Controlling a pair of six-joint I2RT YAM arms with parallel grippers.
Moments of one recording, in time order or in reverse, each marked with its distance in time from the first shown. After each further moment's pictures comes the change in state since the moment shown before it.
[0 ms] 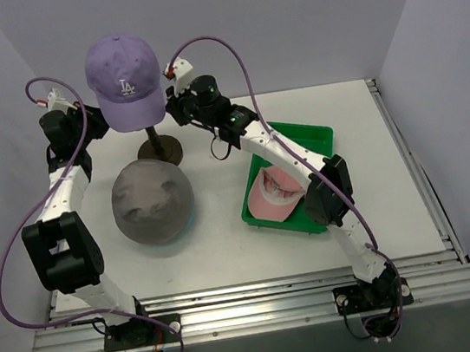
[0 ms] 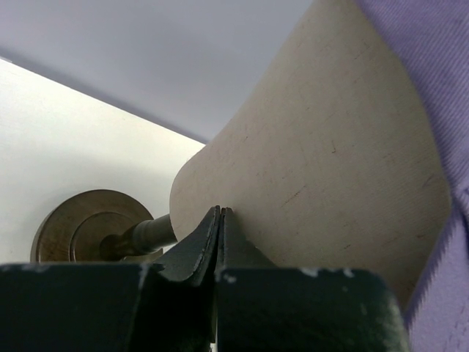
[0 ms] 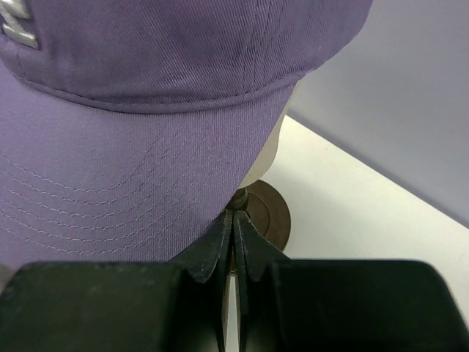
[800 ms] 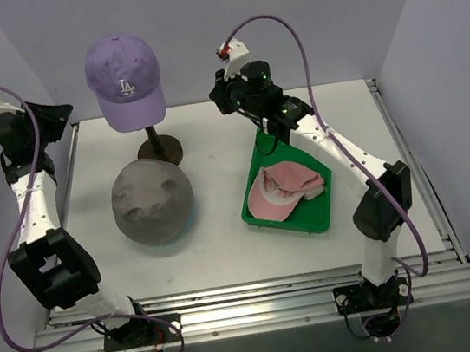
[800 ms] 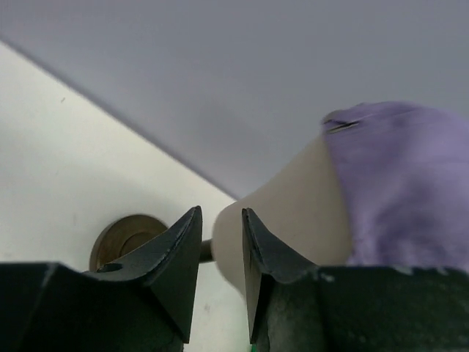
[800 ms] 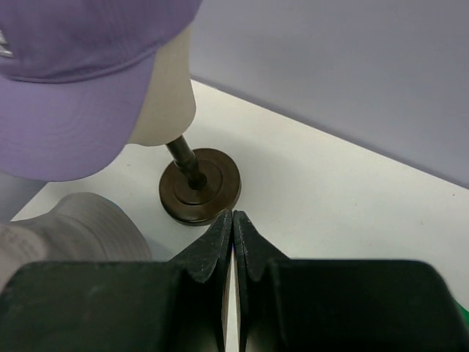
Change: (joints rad) left arm 0.207 -0.078 0.090 -0.216 -0.024 -0.073; right arm -0.132 -0.394 -0.420 -0.022 0.026 0.089
